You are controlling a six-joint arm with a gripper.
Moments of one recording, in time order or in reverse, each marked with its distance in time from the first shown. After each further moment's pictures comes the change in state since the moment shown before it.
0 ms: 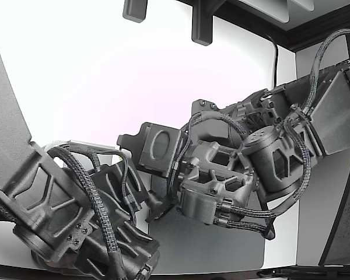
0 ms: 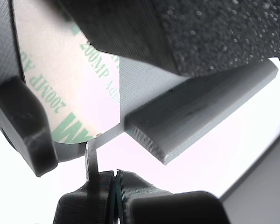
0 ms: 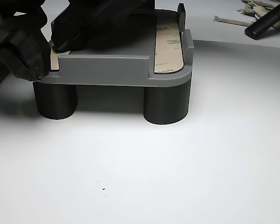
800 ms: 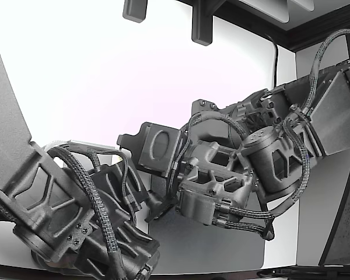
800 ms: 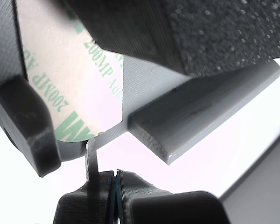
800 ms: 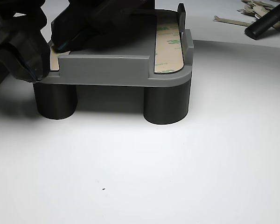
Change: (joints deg) arm 0.0 -0.4 -0.3 0.4 0.1 0.2
